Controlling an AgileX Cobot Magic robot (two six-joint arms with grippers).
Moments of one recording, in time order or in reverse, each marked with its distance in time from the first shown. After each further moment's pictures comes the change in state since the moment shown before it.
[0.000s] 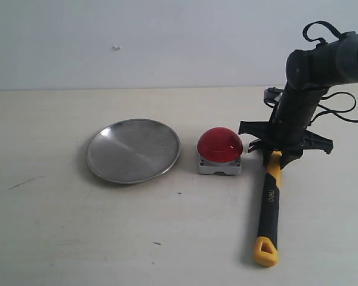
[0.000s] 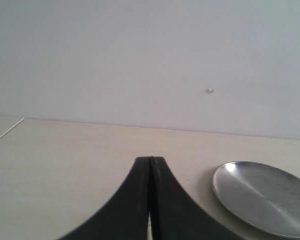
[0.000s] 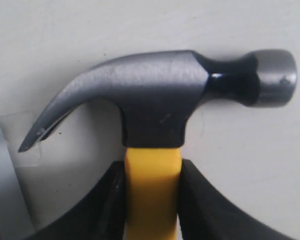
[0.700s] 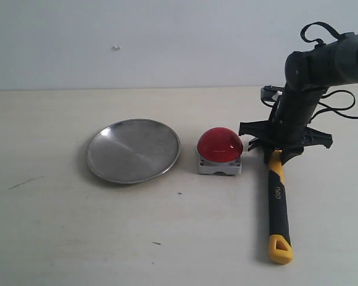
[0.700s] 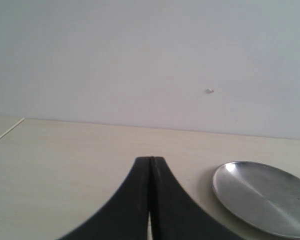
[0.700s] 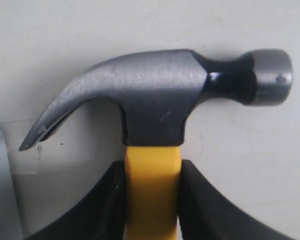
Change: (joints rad) left arm 0.000 0.000 0.000 0.000 0.000 0.000; right arm 0.000 -0.004 0.000 -0.043 -0.041 -0.070
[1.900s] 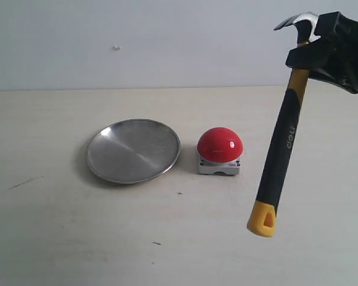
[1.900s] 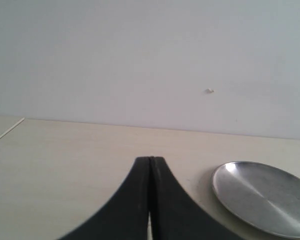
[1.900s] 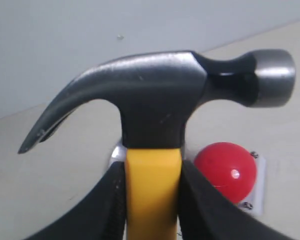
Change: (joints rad) left arm 0.000 0.000 0.000 0.000 0.000 0.000; right arm -0.188 -0.933 0.684 1.441 -0.186 -1.364
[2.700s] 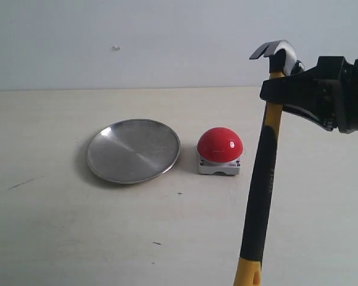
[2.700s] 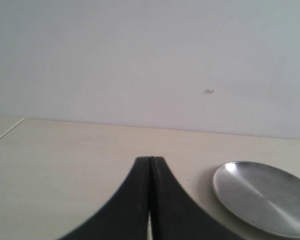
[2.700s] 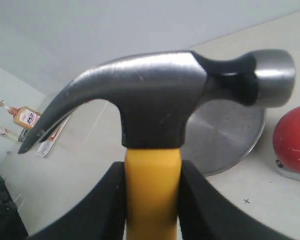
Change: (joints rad) left arm 0.000 0.000 0.000 0.000 0.000 0.000; right arm -0.002 -0.015 0.191 0.280 0.269 -0.333
